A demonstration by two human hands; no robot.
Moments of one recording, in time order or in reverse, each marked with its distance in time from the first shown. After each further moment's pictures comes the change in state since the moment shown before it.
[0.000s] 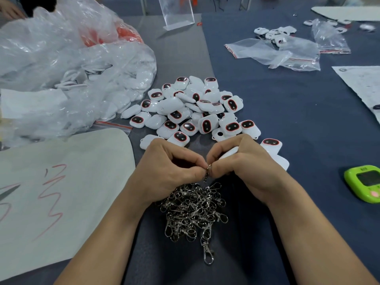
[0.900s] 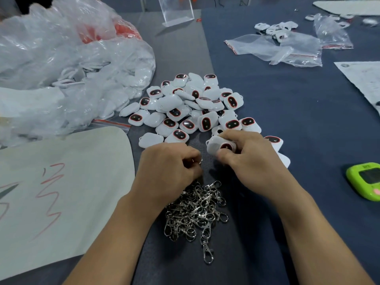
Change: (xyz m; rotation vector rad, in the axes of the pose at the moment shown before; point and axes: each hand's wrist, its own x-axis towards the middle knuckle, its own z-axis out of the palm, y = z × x) left_hand 0.001 -0.005 0.013 0.737 0.209 0.194; right_hand 0.006 0.023 -0.011 -0.520 0.321 -0.126
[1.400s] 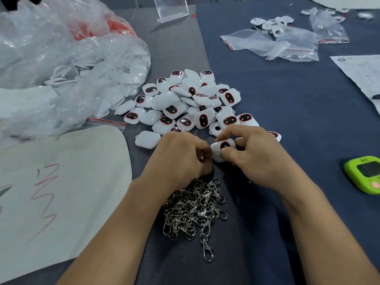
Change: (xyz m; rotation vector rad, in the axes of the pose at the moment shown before) left_hand 0.024 0.004 0.011 -0.075 -0.204 -0.008; right_hand 0.002 0.008 -0.013 0.013 -0.083 0.028
